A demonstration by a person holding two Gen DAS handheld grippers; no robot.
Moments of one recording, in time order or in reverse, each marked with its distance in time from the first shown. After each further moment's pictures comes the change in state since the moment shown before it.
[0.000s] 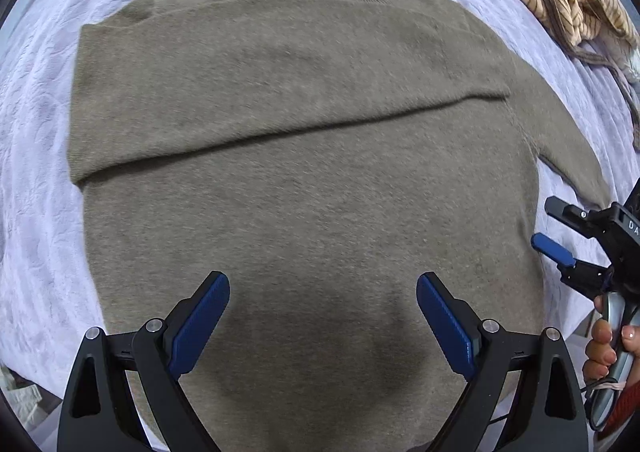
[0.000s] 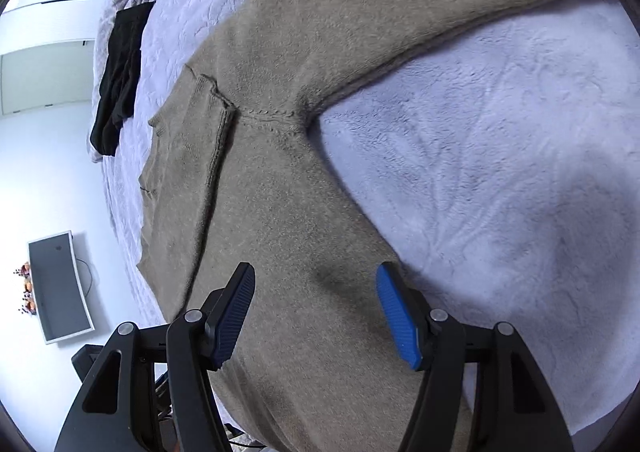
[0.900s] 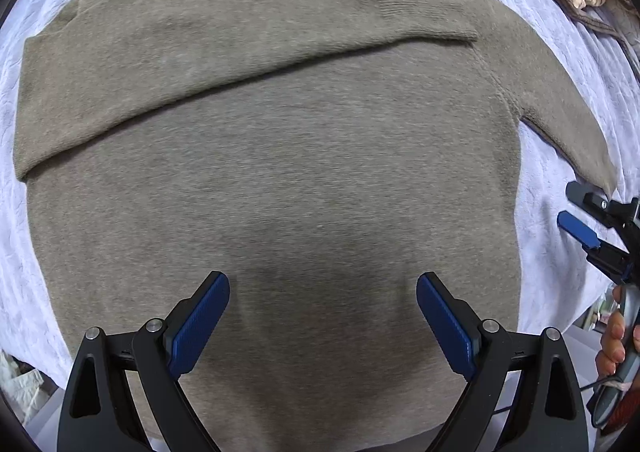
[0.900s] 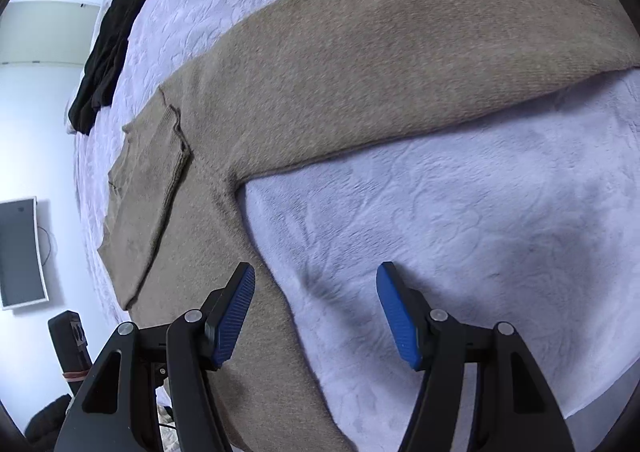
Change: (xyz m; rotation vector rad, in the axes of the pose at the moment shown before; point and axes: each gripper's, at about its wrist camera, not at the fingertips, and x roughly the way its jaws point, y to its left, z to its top) left arm 0.041 -0.118 0.015 -0.005 0.116 0.030; right arm -0.058 -0.041 0.043 -0.123 -0.018 -0.135
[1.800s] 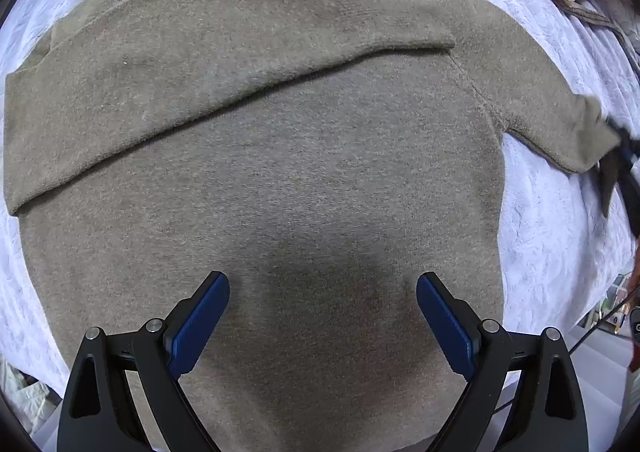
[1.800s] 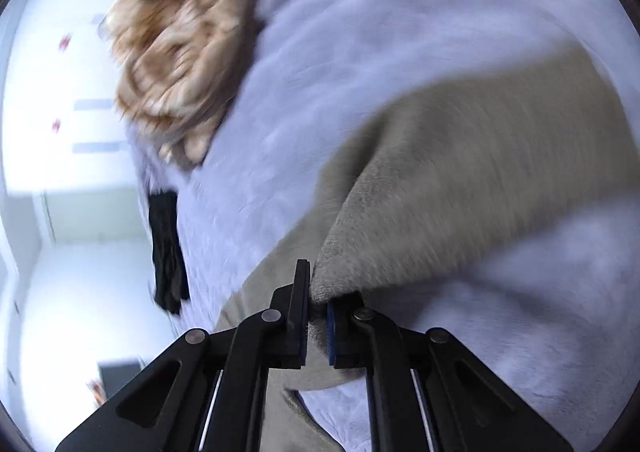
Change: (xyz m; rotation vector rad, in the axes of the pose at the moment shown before) left arm 0.008 -0.026 0.054 0.020 -0.014 0.010; right arm -0.069 -0.063 0.090 0.240 -0.366 0.324
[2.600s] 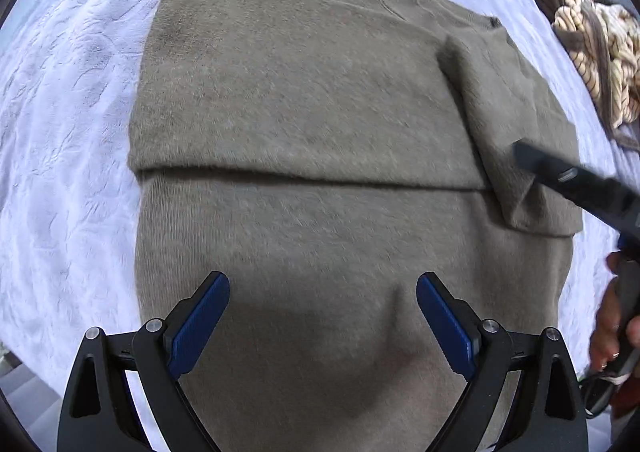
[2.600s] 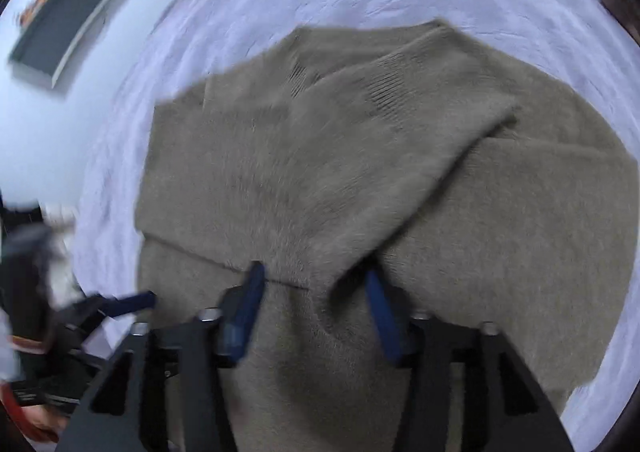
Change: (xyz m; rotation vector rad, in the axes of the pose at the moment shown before) left arm -0.023 0.180 0.005 -0.266 -0.169 -0.045; right arm 0.217 0.217 -0.260 -0.889 0.570 -0.161
